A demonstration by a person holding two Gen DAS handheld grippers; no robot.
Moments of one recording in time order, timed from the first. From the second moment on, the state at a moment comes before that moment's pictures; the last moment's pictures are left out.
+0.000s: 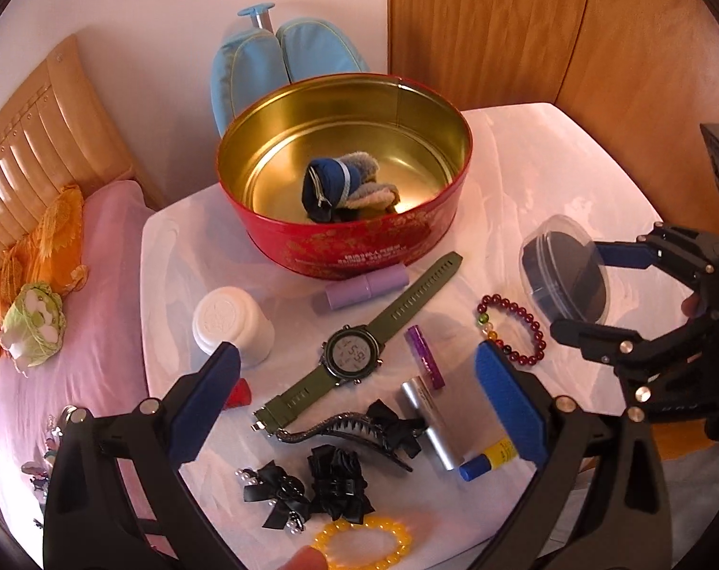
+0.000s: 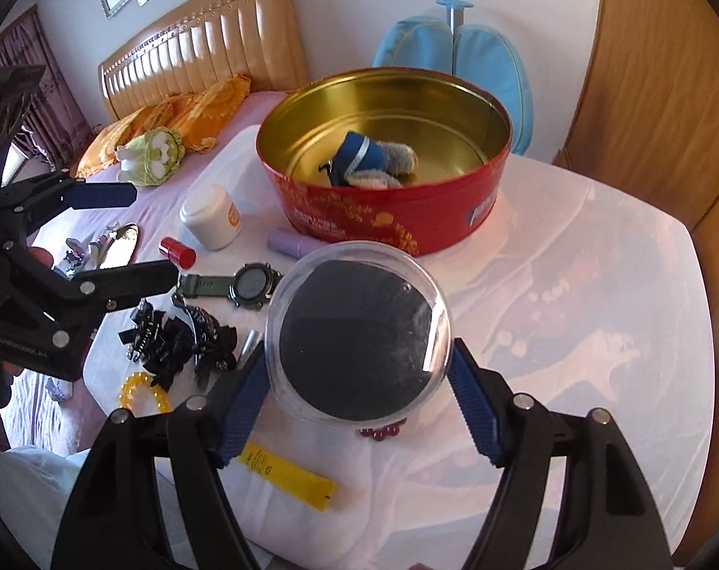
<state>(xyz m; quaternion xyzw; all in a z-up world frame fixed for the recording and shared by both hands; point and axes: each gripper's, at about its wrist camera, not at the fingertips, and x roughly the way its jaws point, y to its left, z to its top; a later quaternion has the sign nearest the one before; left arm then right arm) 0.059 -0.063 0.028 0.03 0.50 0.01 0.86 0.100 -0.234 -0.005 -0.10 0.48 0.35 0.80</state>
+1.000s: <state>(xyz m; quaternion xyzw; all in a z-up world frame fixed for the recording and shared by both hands) 0.232 0.031 0.008 0.06 0.49 0.02 0.87 0.335 -0.096 -0.044 -0.10 0.59 0.30 0.75</state>
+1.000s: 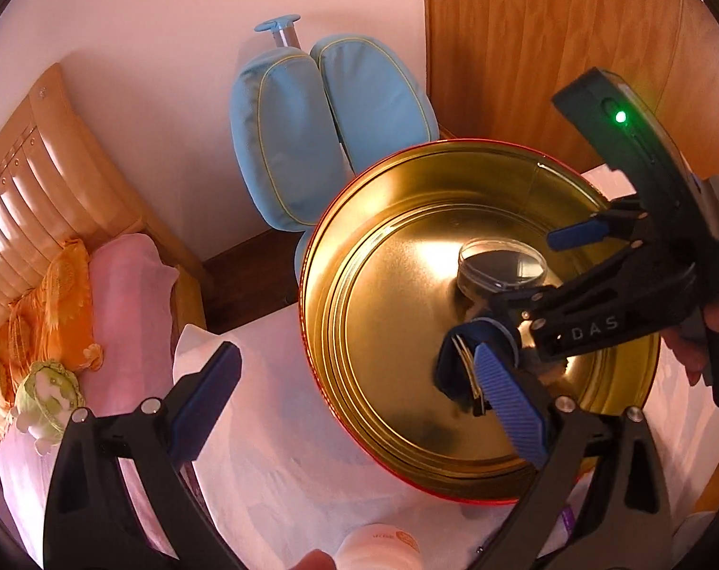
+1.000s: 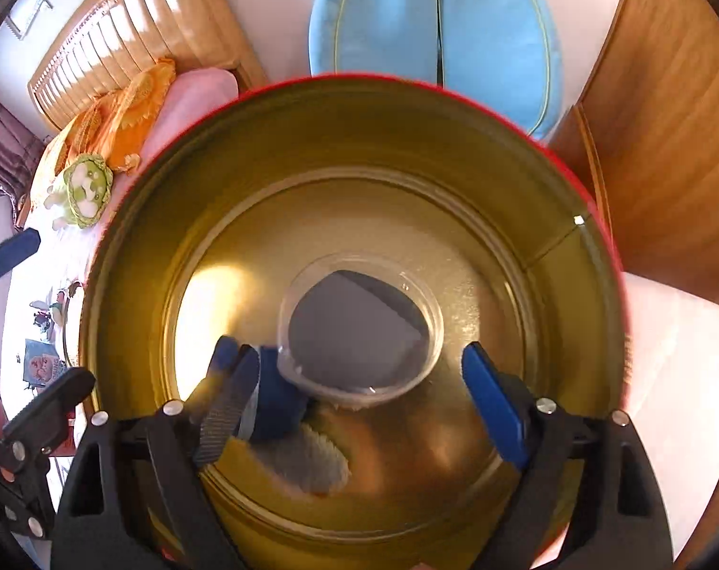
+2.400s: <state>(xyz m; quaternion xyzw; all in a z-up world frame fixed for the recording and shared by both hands) 0.013 0.079 -0.057 0.05 0.51 -0.04 0.86 0.008 -0.125 -0.041 -0.11 0.55 0.28 0.78</state>
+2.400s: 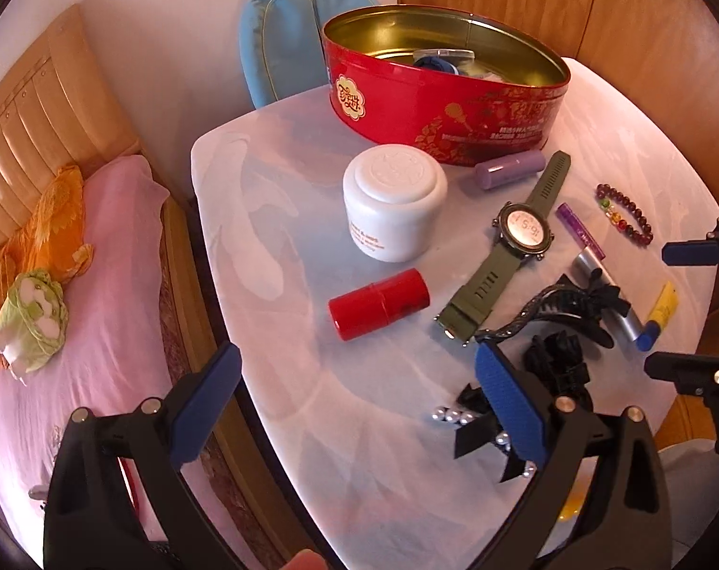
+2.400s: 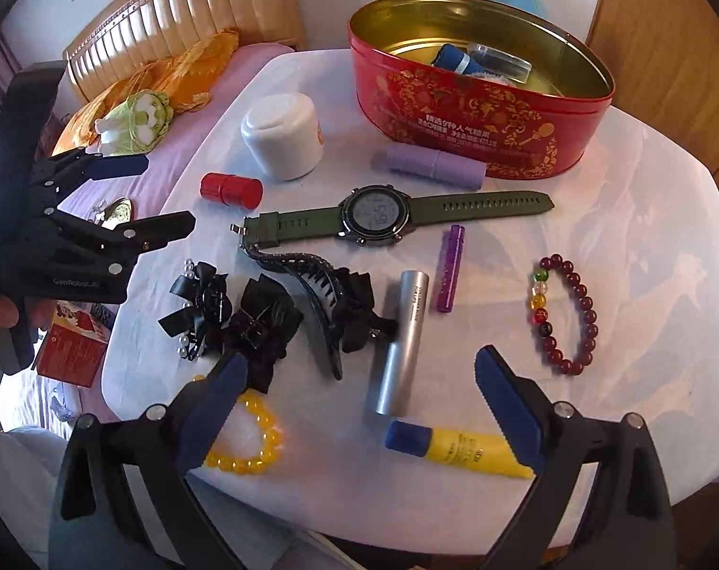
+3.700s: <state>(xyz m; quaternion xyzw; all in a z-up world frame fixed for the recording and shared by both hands) 0.047 0.080 -0.071 0.12 0.52 -0.13 0.84 0.029 -0.069 -0.083 -0.21 0.52 0.34 0.76</state>
